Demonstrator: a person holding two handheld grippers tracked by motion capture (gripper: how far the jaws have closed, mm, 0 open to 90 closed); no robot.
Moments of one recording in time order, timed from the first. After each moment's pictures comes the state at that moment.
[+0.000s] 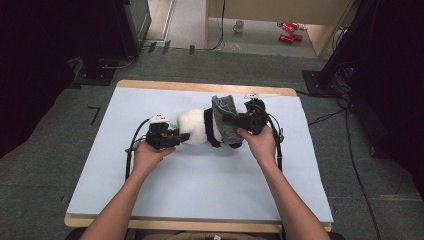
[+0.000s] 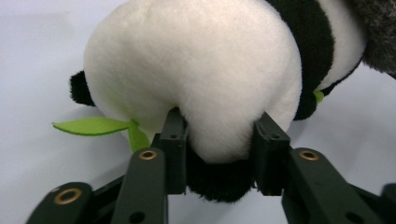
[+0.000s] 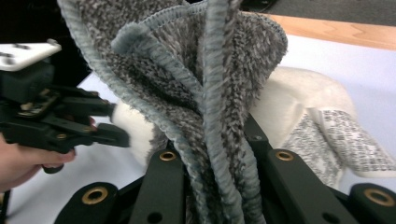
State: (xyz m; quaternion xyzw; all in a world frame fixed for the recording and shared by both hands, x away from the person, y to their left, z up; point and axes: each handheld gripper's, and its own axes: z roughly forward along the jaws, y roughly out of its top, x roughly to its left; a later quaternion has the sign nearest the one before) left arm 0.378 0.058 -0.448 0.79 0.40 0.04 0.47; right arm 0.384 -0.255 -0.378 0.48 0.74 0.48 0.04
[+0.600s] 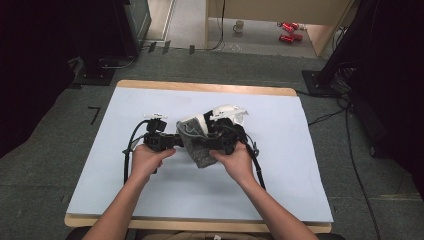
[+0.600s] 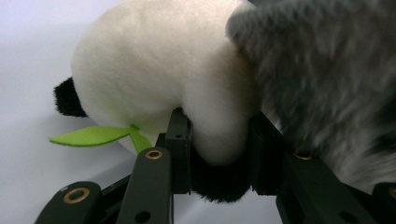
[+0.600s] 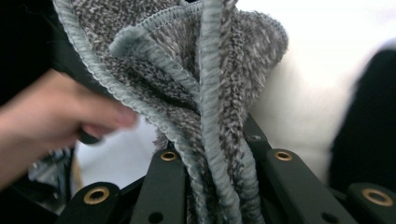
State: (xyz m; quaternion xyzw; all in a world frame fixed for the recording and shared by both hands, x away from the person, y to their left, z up) left arm 0.366 0.058 -0.430 0.75 0.46 -0.07 0.46; right arm 0.342 -0.171 -0.399 0.39 0.80 0.46 -0.03
